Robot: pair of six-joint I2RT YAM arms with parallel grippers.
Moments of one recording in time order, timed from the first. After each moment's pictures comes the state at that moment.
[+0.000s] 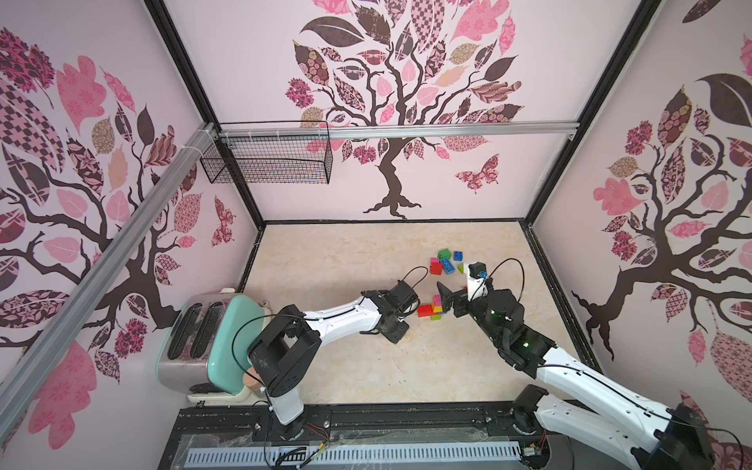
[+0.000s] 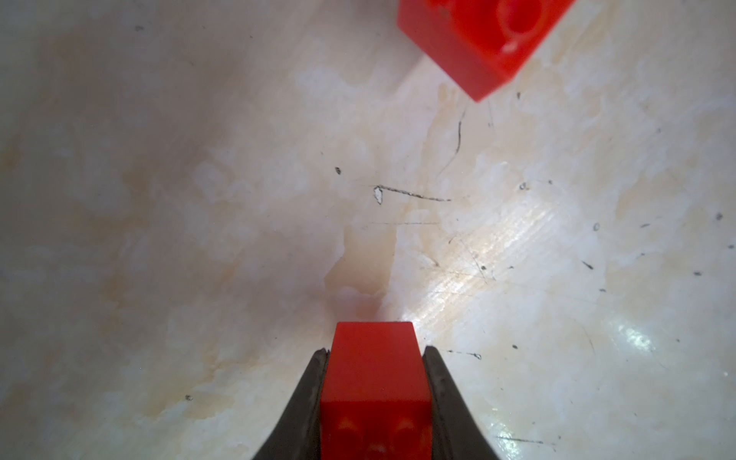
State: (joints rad) left arm -0.87 1.75 1.12 -0.65 -0.04 -0.07; right arm 0.67 0.89 0.55 0.15 0.32 0.13
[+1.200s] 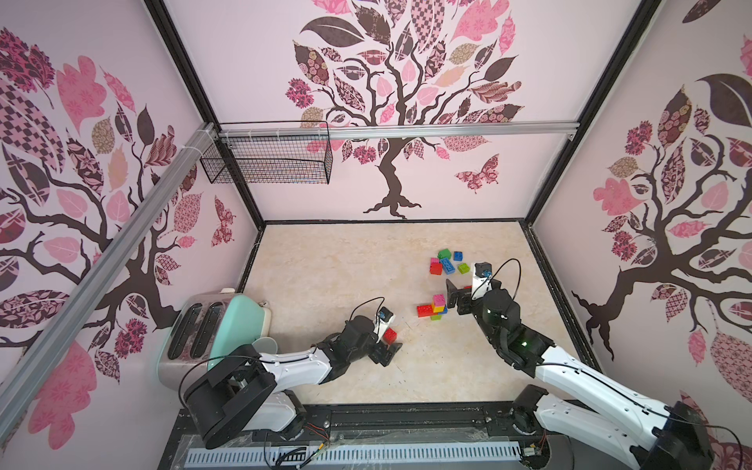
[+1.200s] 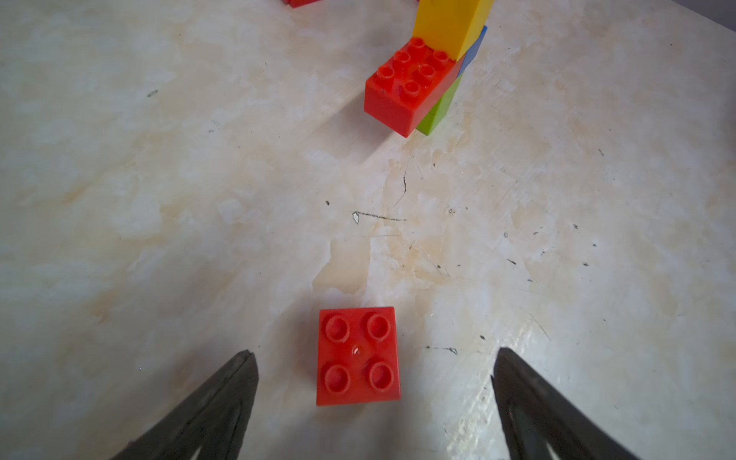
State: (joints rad) left arm -0.84 1.37 0.37 0.40 0.04 -0.07; right arm 0.67 0.90 0.55 0.10 0.48 0.17
